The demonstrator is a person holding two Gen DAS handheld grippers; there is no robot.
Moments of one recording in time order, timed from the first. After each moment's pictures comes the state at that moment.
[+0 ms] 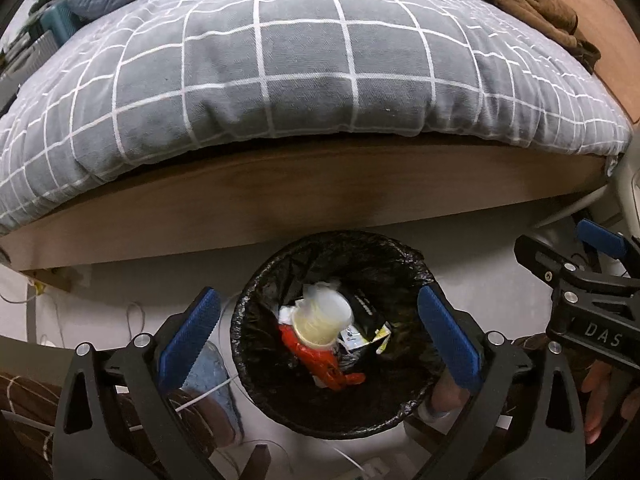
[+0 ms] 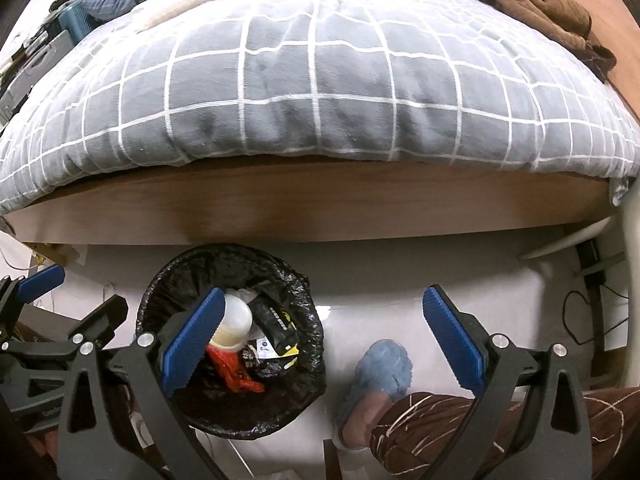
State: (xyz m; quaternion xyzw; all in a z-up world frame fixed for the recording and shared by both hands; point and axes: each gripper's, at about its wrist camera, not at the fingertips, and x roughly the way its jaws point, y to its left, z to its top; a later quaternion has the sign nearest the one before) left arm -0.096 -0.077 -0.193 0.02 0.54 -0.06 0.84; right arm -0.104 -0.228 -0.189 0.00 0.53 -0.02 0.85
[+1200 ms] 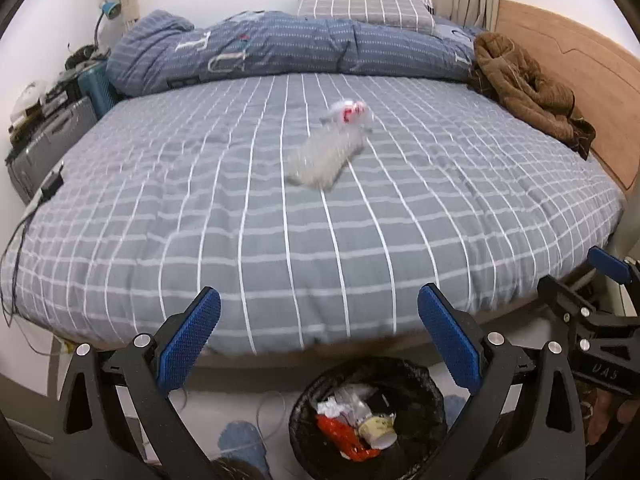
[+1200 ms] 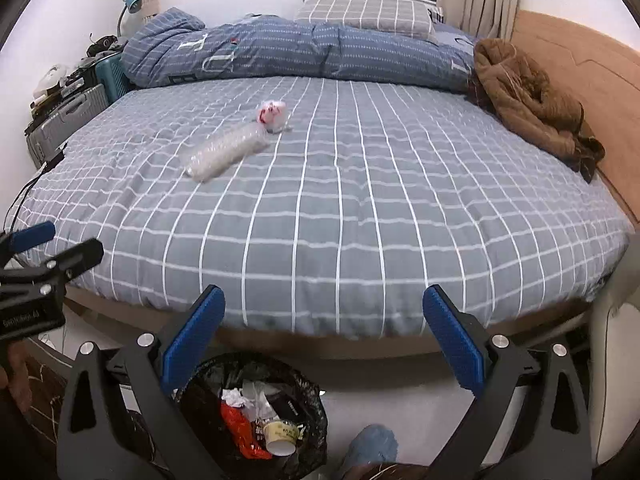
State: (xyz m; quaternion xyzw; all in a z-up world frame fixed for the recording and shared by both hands) left arm -0.045 -0.043 -0.027 0.02 0.40 -0.04 0.91; right arm -0.074 -0.215 -0.038 -0.02 0.39 0.01 0.92
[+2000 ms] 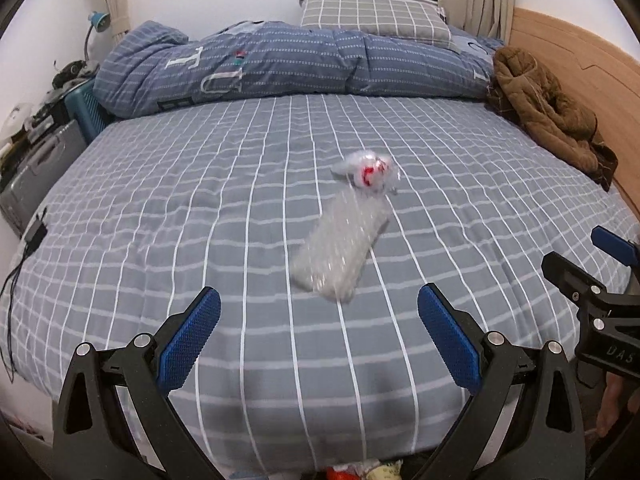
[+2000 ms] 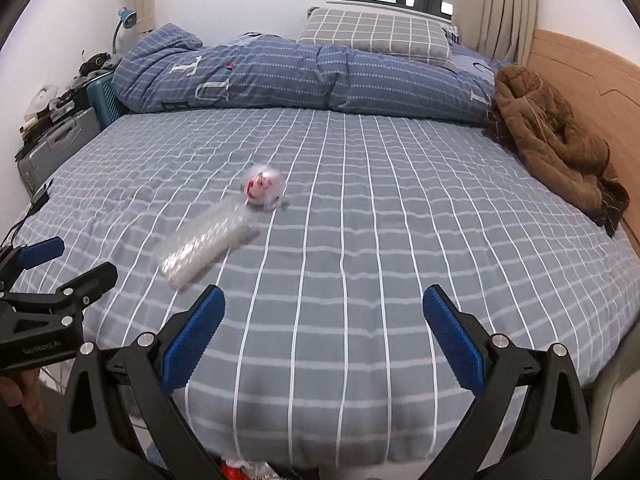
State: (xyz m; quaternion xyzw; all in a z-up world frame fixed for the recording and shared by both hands) left arm 0.091 -0.042 -0.009 0.03 0.39 -0.03 0.92; right arm 0.073 -0.209 -0.002 -0.02 0.36 0.02 0.93
